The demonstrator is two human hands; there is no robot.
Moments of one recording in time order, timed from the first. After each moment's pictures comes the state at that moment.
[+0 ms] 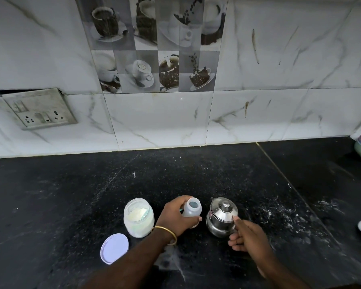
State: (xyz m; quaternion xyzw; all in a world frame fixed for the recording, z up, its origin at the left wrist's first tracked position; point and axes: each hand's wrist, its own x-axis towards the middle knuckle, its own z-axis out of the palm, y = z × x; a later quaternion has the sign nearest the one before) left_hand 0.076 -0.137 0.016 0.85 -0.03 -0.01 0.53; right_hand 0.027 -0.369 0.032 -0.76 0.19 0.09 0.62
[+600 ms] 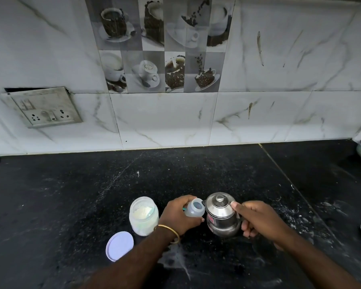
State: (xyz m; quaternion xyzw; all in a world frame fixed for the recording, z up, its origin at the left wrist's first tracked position) left_hand 0.074 -0.127 0.019 0.85 -0.05 0.00 0.52; right_hand 0.048 -0.372 0.108 -0.86 0.04 0.16 0.48
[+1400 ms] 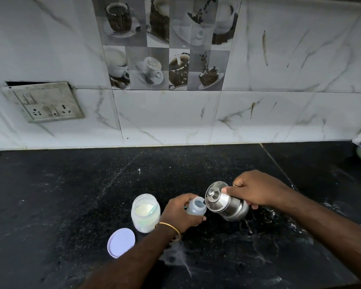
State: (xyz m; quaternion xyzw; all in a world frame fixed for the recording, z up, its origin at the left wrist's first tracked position) left_hand 0.073 -0.124 0.015 0.84 -0.06 0.00 0.54; right_hand 0.094 -0.344 0.182 -0.97 -0.12 0.16 0.11
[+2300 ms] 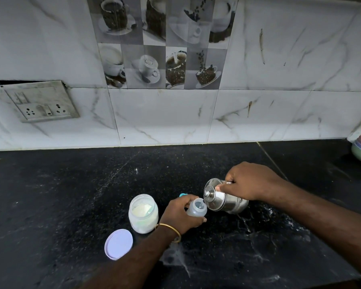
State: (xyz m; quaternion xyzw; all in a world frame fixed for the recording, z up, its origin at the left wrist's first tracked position) left_hand 0.074 -0.129 0.010 0.83 -0.06 -0.01 0.55; right_hand 0.096 -0.321 0.202 -0.98 -0.16 0.09 -0.04
